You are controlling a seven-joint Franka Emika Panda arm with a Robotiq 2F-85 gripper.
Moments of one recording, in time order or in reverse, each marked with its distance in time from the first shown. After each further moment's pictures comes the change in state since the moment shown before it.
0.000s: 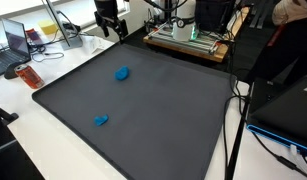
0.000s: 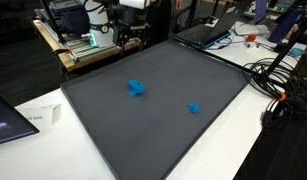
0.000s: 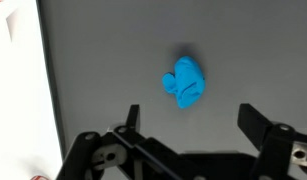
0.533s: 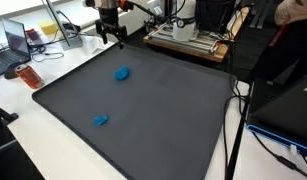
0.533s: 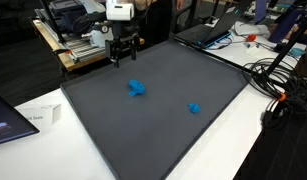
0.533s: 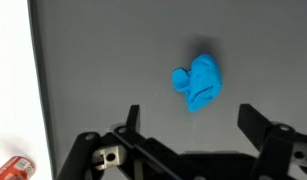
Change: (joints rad) arm -0.039 -0.011 -0.058 -0.172 0.053 0.318 -0.257
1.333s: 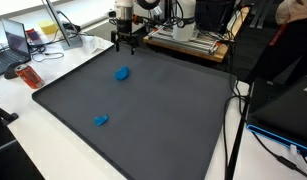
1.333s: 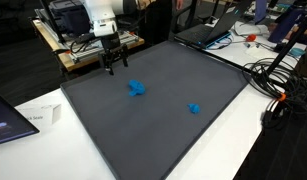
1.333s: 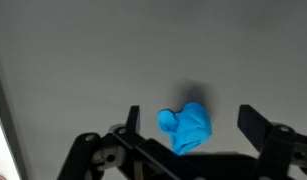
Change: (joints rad) arm -0.026 0.022 0.018 -0.308 0.619 0.467 -0.682
